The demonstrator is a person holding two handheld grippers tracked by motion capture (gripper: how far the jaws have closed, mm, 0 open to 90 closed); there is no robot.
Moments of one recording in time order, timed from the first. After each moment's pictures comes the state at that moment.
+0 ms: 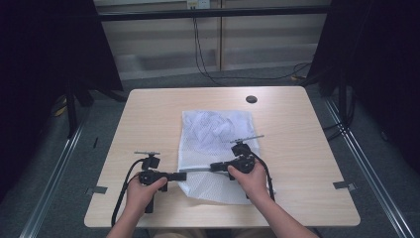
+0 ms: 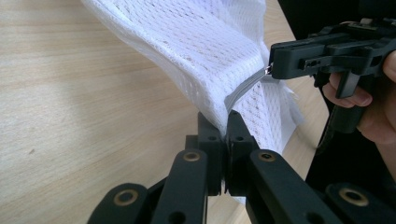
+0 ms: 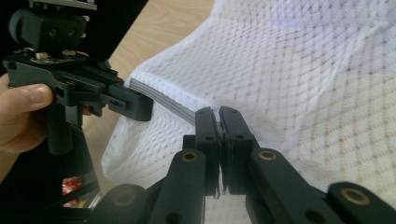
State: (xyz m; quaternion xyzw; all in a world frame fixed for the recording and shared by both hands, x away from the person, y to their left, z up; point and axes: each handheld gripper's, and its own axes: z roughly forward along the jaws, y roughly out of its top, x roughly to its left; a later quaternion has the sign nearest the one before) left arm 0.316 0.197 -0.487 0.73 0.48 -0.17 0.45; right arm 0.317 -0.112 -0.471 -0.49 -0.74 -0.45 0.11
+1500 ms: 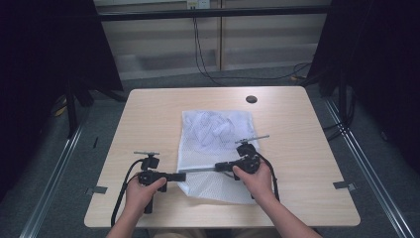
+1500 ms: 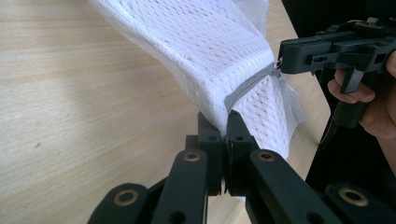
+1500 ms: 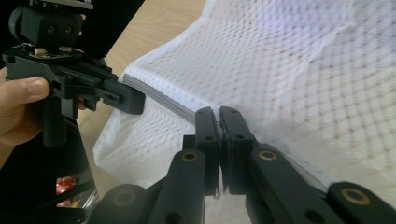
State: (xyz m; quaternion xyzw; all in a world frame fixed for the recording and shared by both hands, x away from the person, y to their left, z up) left arm 0.315 0.200 -0.487 0.73 0.48 -0.17 0.45; right arm 0.314 -0.126 -0.470 -0.49 -0.74 -0.45 0.10
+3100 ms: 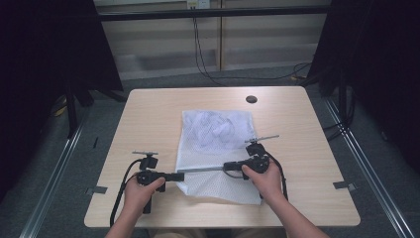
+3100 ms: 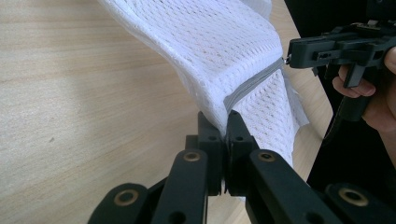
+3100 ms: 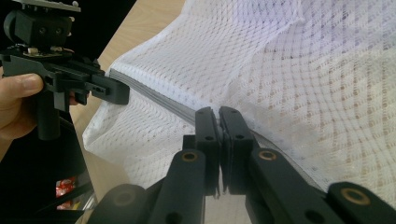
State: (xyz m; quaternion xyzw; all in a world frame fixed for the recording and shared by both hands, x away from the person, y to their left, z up) left arm 0.315 0.202 -0.486 0.73 0.49 -0.17 0.44; right arm 0.312 -0.150 -0.471 -0.50 -0.73 -0.45 0.10
